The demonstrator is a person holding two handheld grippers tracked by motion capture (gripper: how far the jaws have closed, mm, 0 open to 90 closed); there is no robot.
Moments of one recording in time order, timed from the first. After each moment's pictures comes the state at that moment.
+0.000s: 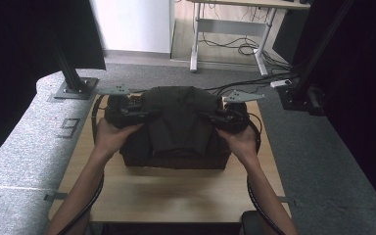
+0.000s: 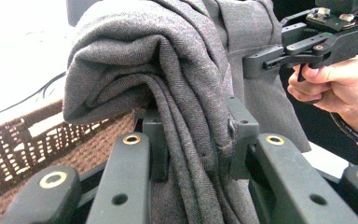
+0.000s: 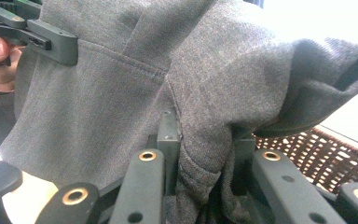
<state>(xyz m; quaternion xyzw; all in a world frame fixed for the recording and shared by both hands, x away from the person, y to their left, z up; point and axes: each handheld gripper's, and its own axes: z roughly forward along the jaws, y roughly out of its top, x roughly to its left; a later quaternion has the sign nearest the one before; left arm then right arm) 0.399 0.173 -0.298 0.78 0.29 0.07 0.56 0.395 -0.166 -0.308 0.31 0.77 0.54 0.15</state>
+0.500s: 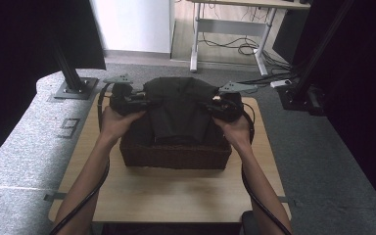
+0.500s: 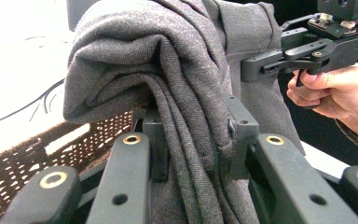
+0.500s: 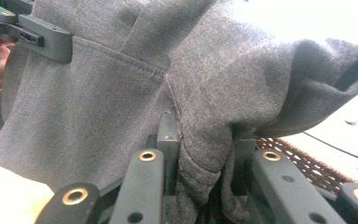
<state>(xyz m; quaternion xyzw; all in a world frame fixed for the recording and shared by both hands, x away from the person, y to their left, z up) 0.450 0.176 -0.312 0.77 0.29 0.06 0.56 0.436 -0.159 -0.316 0.32 0.77 0.53 0.18</state>
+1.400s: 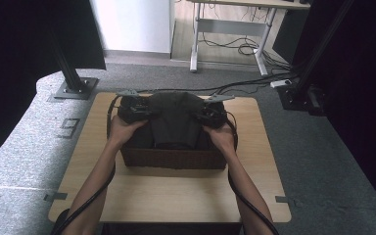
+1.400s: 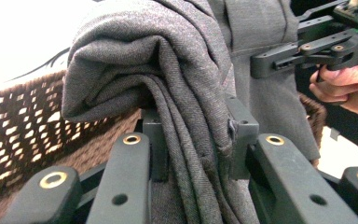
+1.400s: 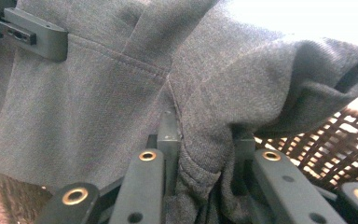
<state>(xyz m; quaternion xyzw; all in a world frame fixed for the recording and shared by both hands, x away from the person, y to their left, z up) 0.495 0.183 -0.402 0.79 0.33 0.05 0.52 0.481 -0.136 -0.400 0.36 0.79 0.47 0.16</state>
